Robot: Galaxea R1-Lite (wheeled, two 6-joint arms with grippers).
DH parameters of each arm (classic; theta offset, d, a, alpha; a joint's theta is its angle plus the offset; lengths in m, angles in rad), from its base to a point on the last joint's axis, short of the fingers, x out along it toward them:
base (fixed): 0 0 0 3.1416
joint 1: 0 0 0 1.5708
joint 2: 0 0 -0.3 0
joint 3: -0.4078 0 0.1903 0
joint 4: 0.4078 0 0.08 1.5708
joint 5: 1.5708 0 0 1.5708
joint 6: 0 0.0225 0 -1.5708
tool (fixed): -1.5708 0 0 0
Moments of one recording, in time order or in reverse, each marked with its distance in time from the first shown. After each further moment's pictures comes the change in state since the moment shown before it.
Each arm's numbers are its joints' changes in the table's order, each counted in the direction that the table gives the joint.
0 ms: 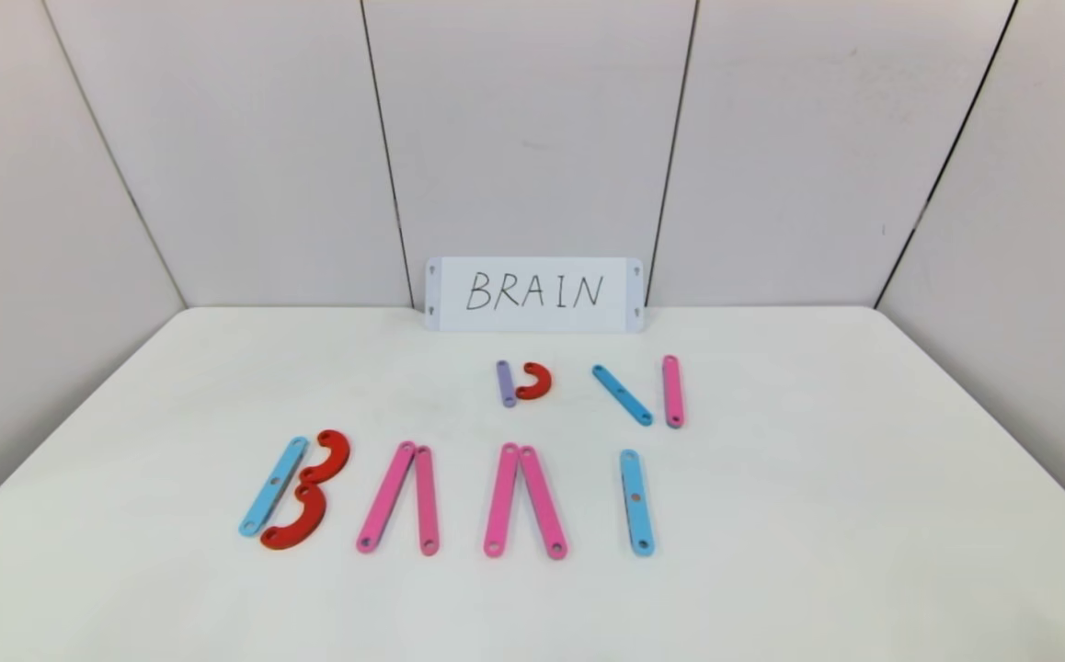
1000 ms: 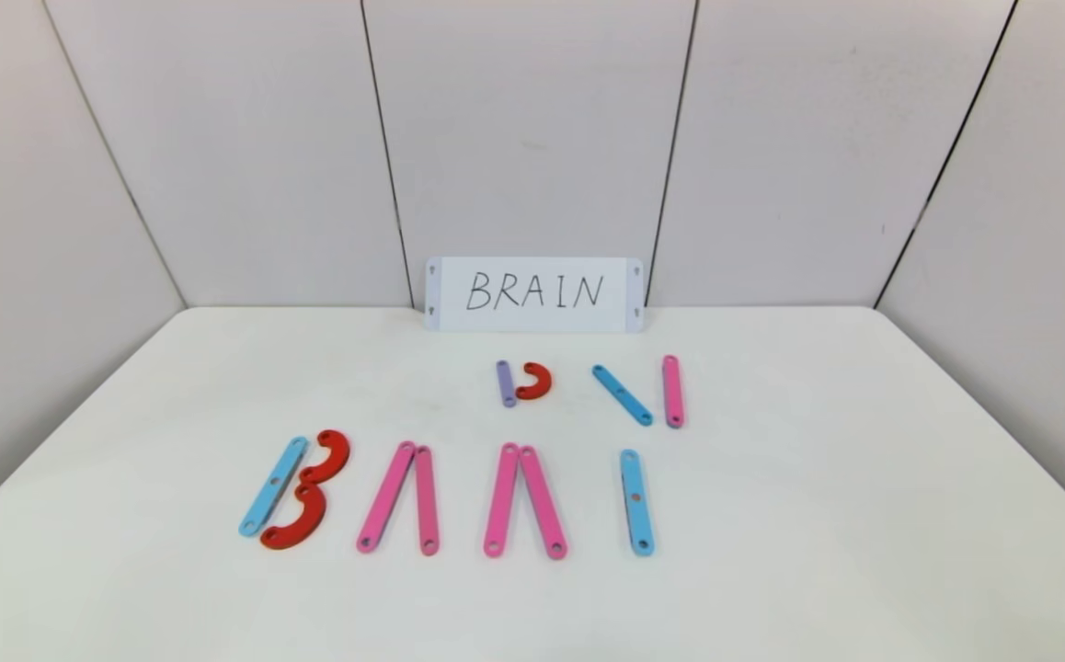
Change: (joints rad) left arm 0.002 0.100 -0.197 0.033 -0.007 0.005; right arm -0.001 0.130 -0.266 0.030 0.043 -0.062
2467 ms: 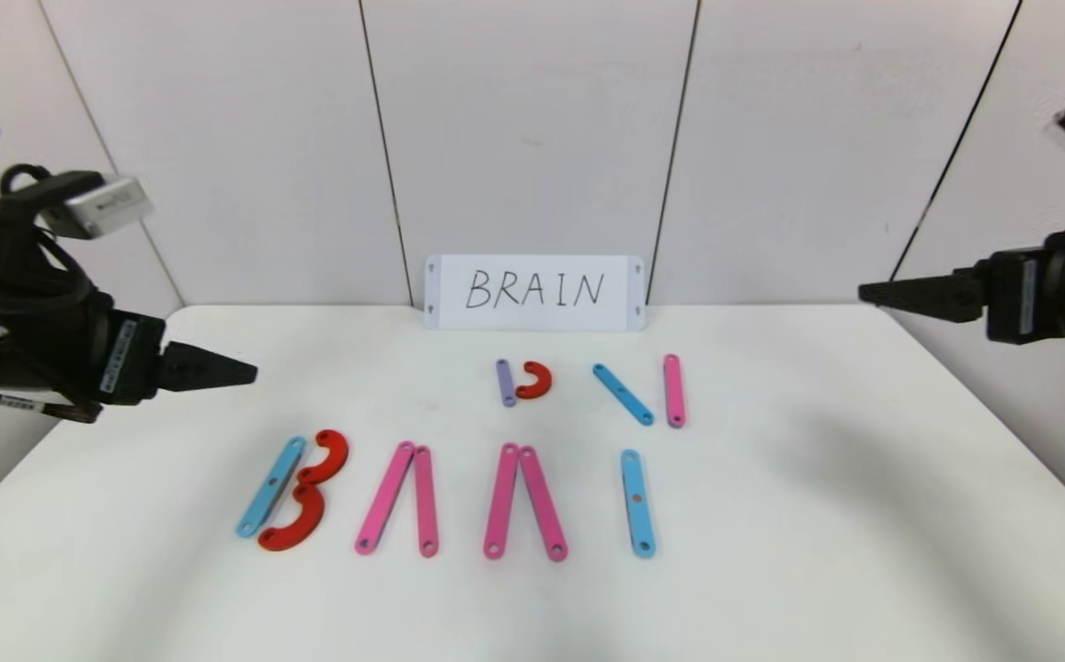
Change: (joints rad) left arm 0.070 1.314 -1.054 0.510 -0.184 0.127; right arm -0.103 1.246 -0.819 0.093 0.161 0.043
